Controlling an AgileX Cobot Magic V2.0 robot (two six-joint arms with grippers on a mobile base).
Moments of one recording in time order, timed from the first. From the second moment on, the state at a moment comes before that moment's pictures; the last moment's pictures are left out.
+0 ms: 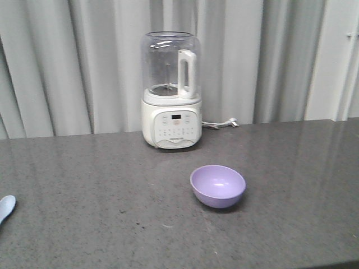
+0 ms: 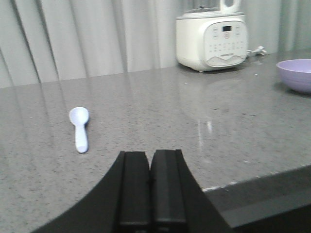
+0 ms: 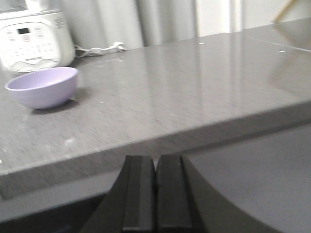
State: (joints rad) left arm -0.11 -0.01 0.03 -0.04 0.10 0.07; right arm -0.06 -0.01 0.03 -0.20 0.19 0.32
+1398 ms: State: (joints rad) left arm -0.11 -0.01 0.03 -0.04 0.10 0.07; right arm -0.06 -0.01 0.03 -0.20 0.15 0.32
